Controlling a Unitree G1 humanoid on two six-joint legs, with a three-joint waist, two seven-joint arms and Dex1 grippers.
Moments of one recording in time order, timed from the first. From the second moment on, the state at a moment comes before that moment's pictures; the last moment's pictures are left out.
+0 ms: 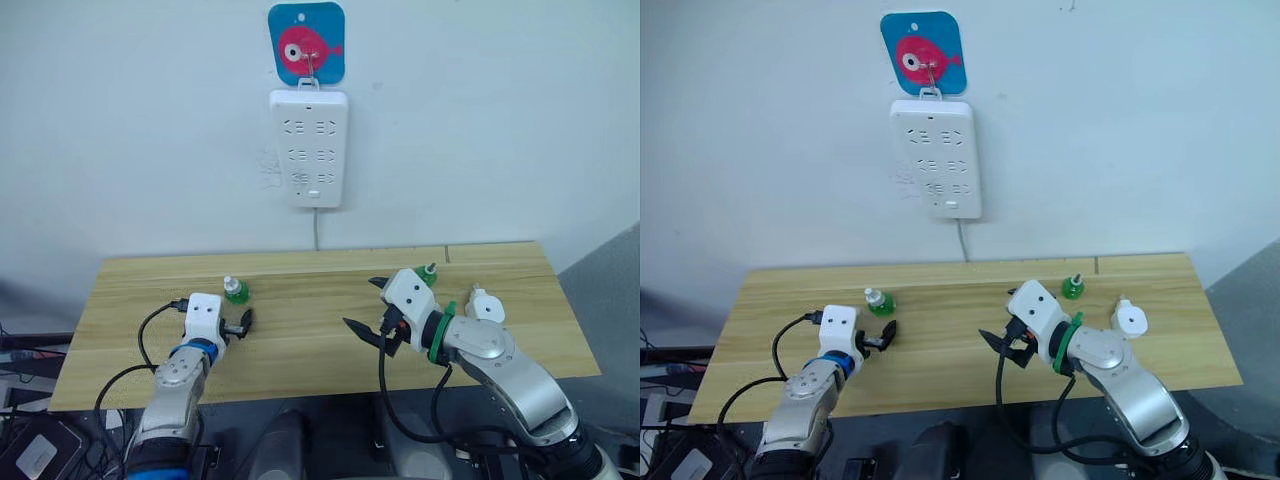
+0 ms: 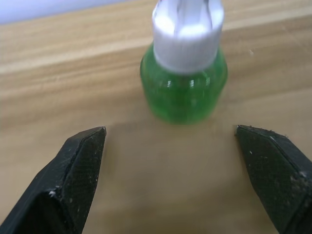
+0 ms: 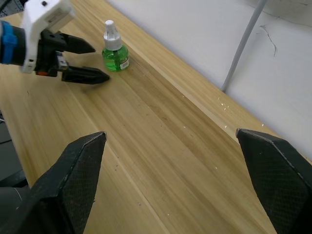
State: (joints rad) left arm -0.11 0.32 0.14 0.30 -0.08 0.15 -0.27; right arm -0.16 -0.44 0.34 -0.57 0.14 0.69 0.53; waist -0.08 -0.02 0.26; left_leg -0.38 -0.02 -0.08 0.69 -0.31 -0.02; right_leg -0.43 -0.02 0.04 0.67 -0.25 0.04
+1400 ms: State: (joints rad) left arm -0.41 0.60 -0.21 0.03 -0.19 0.11 -1.13; right arm -0.45 -0.46 0.23 -0.67 0.43 1.00 0.63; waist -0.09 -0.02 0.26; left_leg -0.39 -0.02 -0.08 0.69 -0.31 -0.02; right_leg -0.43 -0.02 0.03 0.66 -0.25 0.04
